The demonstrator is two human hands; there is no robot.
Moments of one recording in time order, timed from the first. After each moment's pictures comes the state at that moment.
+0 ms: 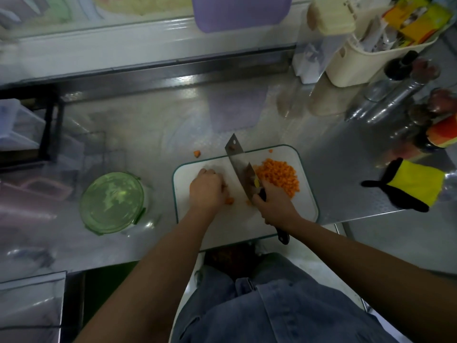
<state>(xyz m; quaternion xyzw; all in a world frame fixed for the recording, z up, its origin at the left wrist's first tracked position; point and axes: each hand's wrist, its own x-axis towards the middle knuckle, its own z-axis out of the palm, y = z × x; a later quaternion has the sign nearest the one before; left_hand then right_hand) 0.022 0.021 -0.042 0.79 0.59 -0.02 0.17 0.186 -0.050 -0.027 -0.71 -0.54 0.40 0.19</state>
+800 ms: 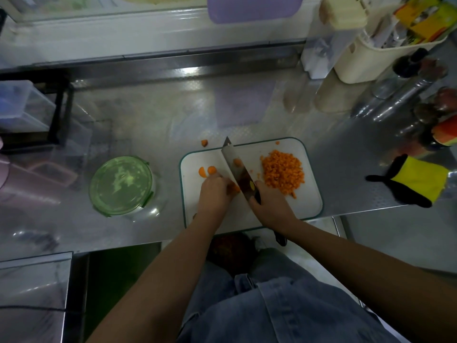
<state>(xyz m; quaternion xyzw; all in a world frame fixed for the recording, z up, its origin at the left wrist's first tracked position) 0.013 -0.016 -0.055 0.74 0.61 0.08 0.28 0.159 -0.070 -0.044 -0.70 -0.63 0.31 0.16</state>
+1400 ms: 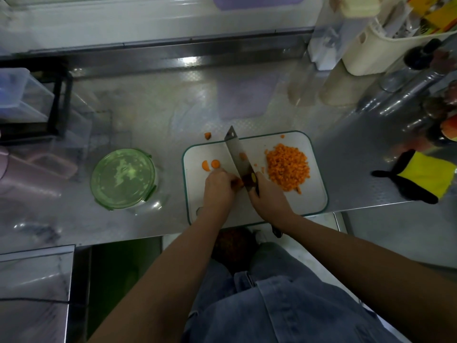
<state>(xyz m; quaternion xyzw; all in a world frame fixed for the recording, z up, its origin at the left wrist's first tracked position) 0.015 -0.018 -0.056 0.71 0.63 0.10 0.30 0.145 -0.063 -0.052 -0.71 -0.62 0.30 0.16</state>
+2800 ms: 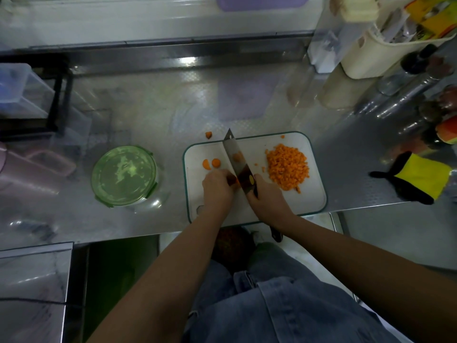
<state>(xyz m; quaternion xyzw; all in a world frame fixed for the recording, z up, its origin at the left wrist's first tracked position) 0.015 -0.018 -0.055 0.62 0.69 0.13 0.36 0.138 -0.068 -0.041 -0.70 -0.62 0.32 0.16</state>
